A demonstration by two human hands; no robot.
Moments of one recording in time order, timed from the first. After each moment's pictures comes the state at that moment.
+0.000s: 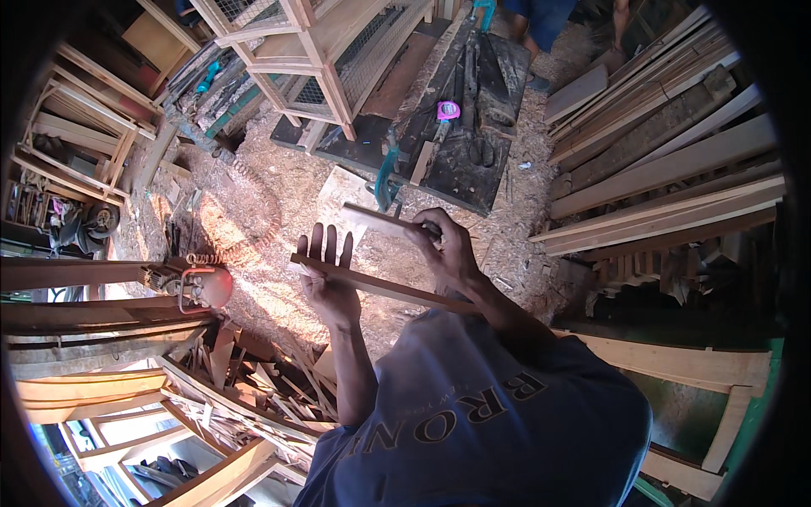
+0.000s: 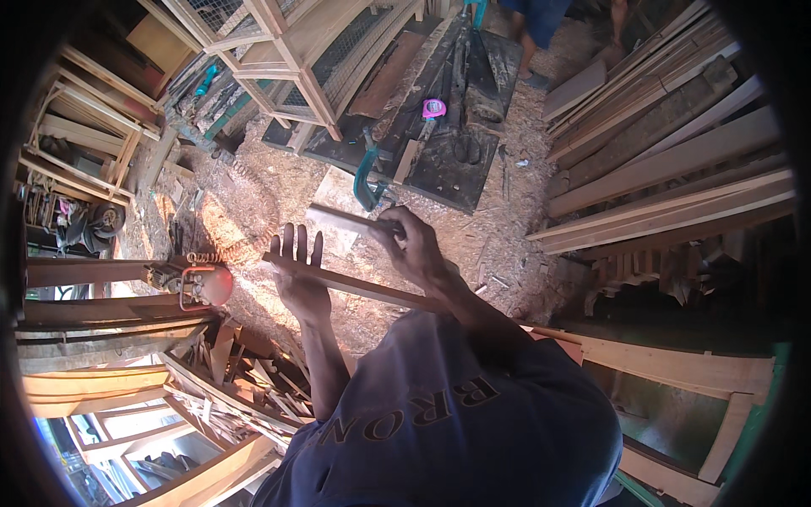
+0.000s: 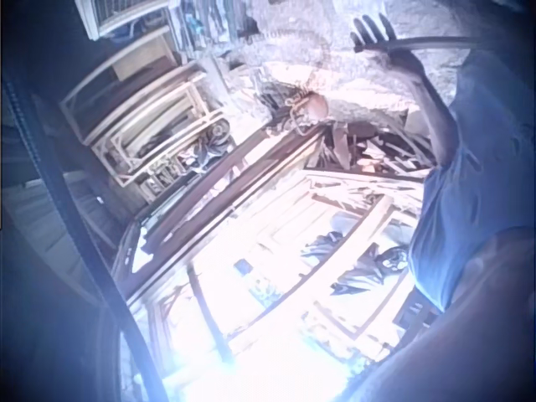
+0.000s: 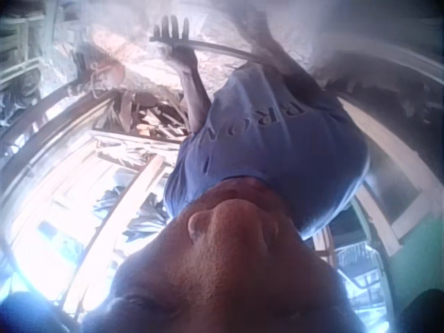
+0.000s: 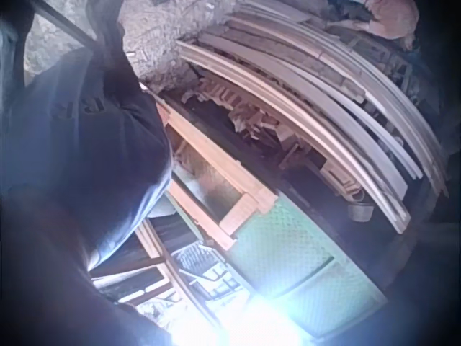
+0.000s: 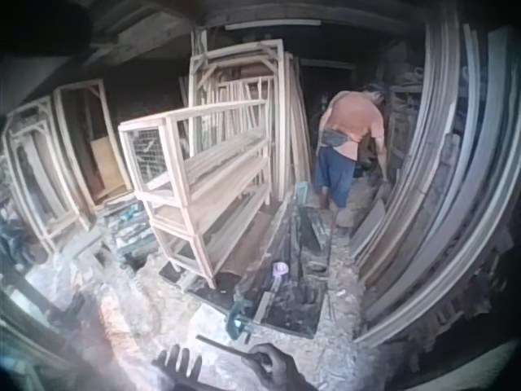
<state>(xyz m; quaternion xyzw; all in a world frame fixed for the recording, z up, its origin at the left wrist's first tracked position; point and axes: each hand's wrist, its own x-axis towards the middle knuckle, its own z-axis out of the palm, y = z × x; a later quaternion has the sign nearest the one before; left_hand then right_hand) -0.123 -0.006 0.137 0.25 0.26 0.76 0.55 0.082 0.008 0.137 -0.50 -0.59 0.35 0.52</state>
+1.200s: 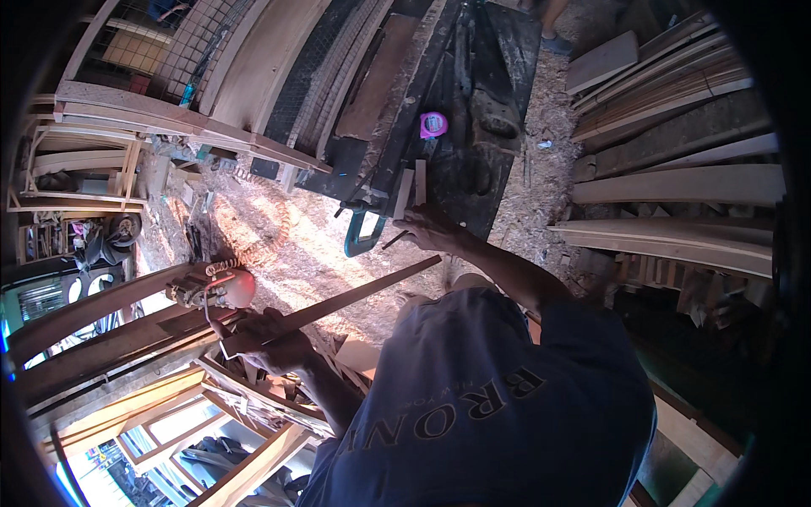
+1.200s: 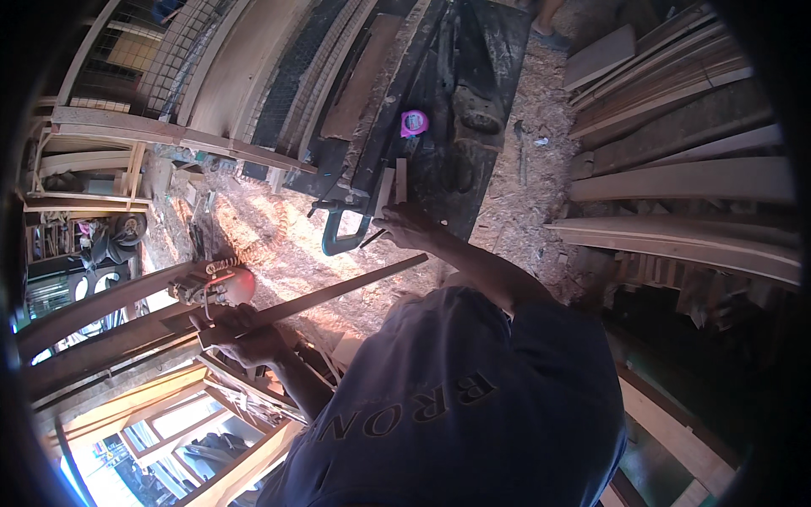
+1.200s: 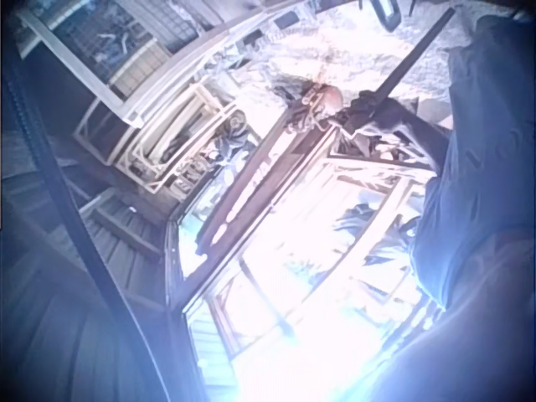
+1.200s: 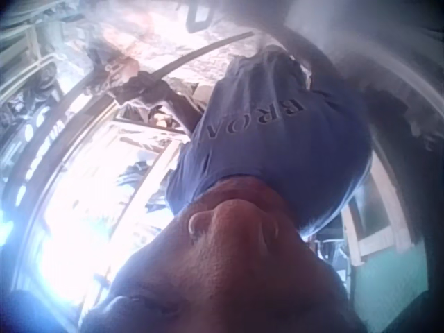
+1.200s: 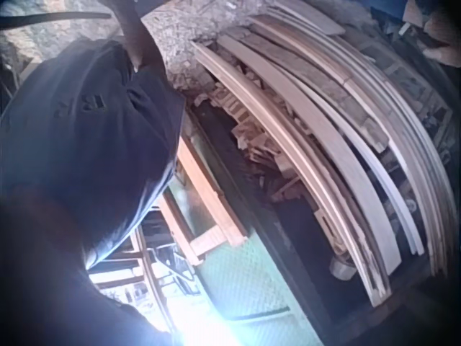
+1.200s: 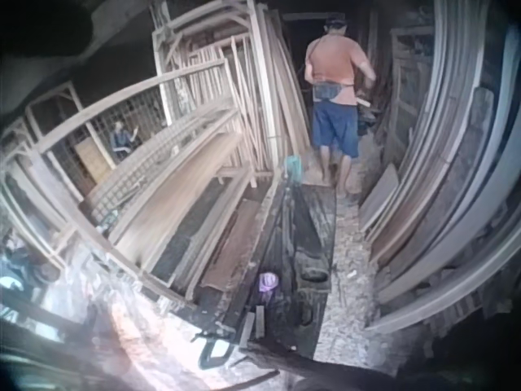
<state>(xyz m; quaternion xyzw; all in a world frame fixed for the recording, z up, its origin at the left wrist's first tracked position) -0.066 0.114 0.206 0.42 0.41 0.79 0.18 0.202 0.208 -0.029 -0.39 -0.88 0.16 0.20</state>
